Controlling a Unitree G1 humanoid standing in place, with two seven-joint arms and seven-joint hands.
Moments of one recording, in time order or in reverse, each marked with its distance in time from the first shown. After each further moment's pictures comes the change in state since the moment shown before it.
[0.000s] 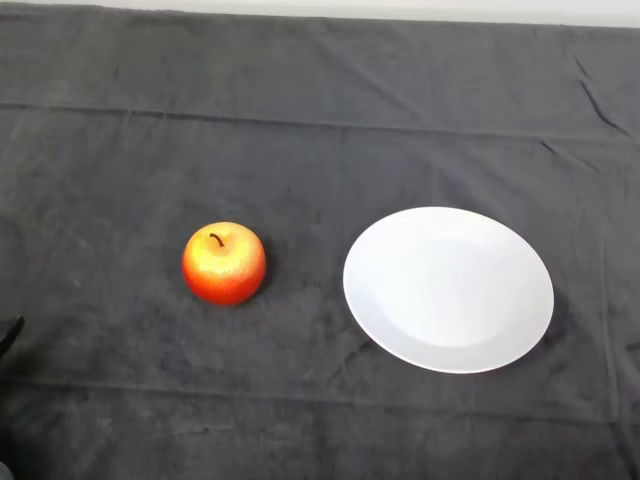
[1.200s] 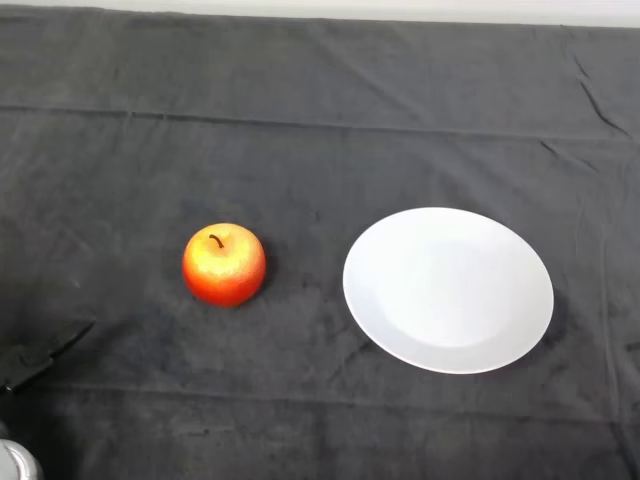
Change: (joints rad) left arm 0.078 0.001 -0.163 -0.192 0.264 -0.021 0.105; right arm 0.000 0.000 0.000 0.000 0.000 0.000 0.000
